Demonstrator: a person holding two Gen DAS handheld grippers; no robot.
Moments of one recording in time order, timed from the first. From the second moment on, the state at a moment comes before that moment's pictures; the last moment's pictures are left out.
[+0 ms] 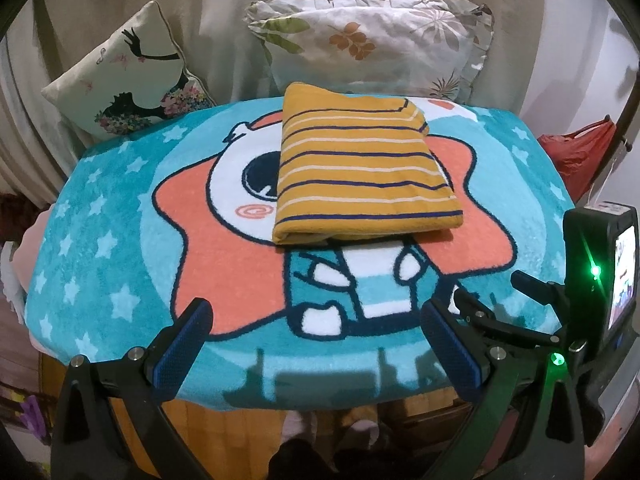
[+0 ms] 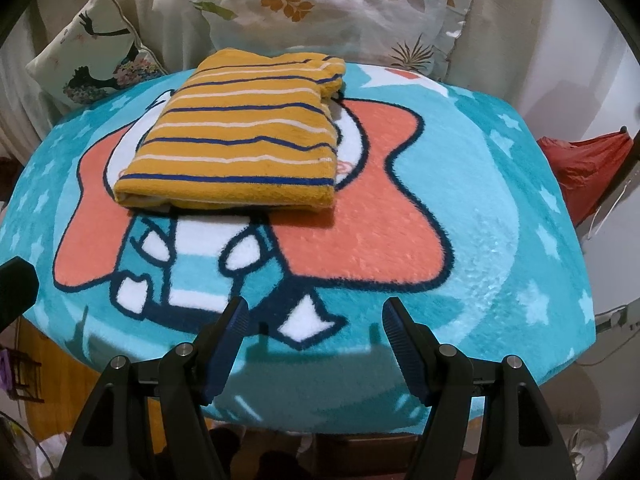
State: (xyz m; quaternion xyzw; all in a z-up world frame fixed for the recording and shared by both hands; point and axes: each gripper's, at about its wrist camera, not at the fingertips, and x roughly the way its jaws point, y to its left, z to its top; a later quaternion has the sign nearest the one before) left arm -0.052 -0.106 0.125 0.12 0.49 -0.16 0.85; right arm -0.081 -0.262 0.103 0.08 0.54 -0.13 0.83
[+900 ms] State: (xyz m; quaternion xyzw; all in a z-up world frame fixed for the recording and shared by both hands) left arm -0.052 -0.095 0.133 0.16 0.46 -0.11 0.87; right arm -0.078 -0.248 0.115 0.09 0.52 -0.13 0.84
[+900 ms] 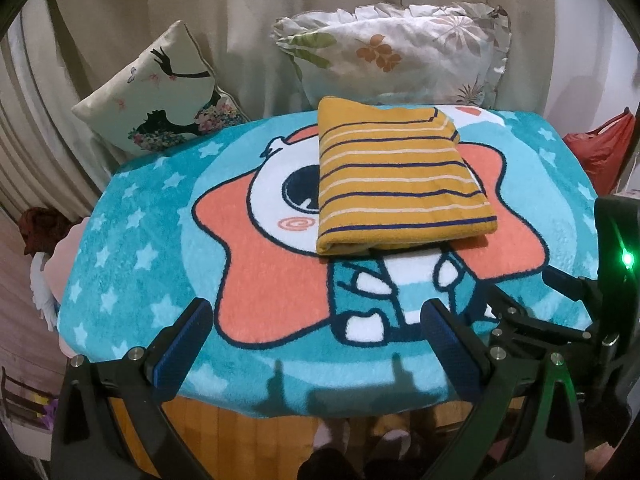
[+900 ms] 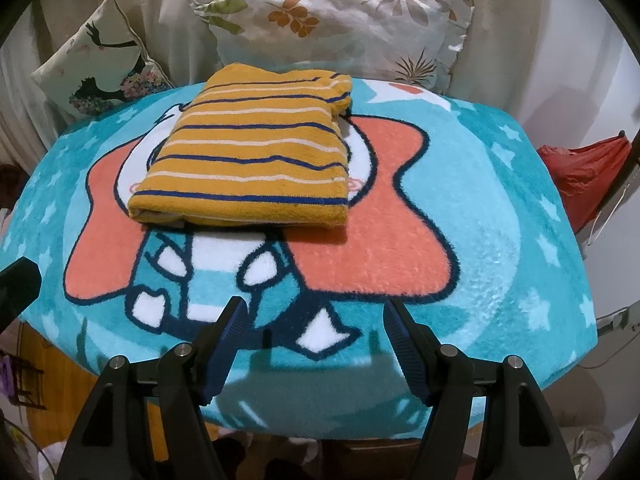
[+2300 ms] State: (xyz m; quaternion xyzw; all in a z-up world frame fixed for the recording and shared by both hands) left arm -0.061 -0.112 0.119 0.20 0.49 -0.13 0.84; right arm -0.087 -0.272 0.120 0.13 0.49 -0.14 0.85
